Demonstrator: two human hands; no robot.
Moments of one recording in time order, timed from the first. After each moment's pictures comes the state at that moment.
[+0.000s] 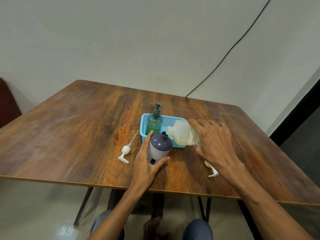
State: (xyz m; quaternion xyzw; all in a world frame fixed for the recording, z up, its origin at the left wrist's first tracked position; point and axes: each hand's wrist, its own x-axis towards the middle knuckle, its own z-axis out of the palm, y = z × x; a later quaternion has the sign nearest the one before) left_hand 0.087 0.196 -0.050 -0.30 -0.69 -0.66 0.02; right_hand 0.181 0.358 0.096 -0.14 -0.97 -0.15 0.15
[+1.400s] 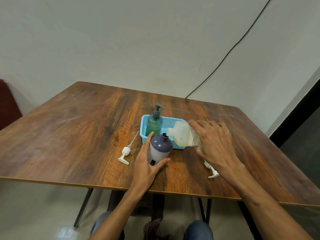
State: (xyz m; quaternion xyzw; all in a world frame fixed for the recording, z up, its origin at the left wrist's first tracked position) left_hand 0.086 0.197 -0.051 -0.30 -0.70 -0.64 0.03; right_hand 0.182 0.362 0.096 -0.13 -0.96 -0.17 0.17
